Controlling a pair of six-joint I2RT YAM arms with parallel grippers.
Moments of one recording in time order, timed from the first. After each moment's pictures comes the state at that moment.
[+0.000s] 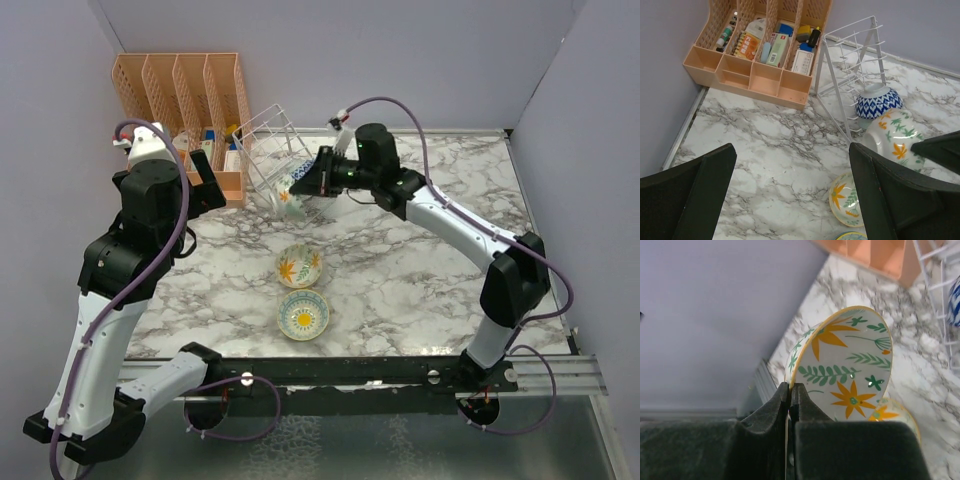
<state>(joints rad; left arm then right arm) -0.41 0.97 1.55 -0.97 -0.54 -0.37 0.68 1.77 1.57 -0.16 -0.54 0.65</state>
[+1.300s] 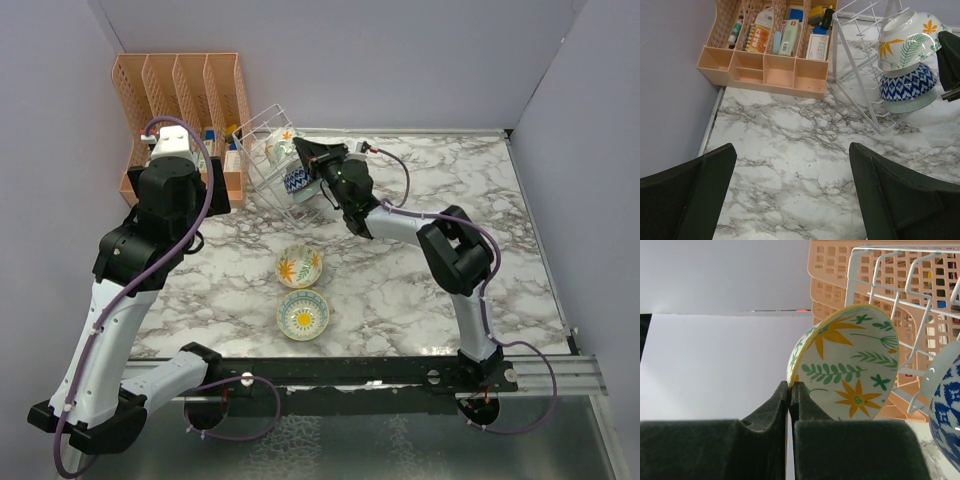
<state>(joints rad) -0.41 1.00 1.51 -0.96 -0.54 -0.23 0.67 2.12 1.42 0.89 0.20 1.57</state>
